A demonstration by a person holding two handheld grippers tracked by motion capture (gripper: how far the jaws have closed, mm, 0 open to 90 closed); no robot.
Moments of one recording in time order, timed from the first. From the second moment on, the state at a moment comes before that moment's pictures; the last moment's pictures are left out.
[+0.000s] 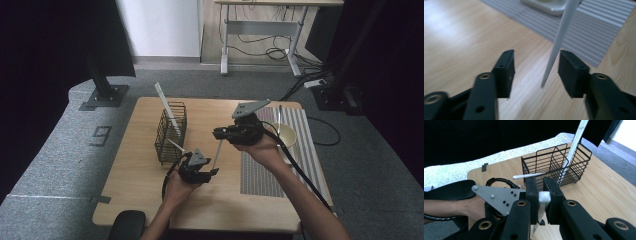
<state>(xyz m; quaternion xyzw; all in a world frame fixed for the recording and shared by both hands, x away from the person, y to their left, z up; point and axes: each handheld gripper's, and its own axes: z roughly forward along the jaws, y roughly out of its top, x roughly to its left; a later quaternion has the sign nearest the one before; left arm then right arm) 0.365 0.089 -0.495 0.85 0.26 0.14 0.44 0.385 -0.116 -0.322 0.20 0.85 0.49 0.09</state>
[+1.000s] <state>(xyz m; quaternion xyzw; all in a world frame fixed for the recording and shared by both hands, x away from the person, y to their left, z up) 0.359 0.088 -0.484 0.86 0.23 0.13 0.44 0.387 -0.109 -0.324 0.22 0.85 0.45 0.15</state>
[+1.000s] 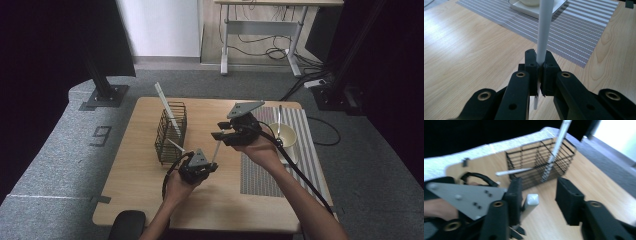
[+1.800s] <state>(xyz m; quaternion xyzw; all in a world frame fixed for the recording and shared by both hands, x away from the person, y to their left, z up) 0.362 0.101 -0.481 0.86 0.20 0.11 0.45 0.416 -0.179 -0.369 0.33 0.84 0.39 0.21</state>
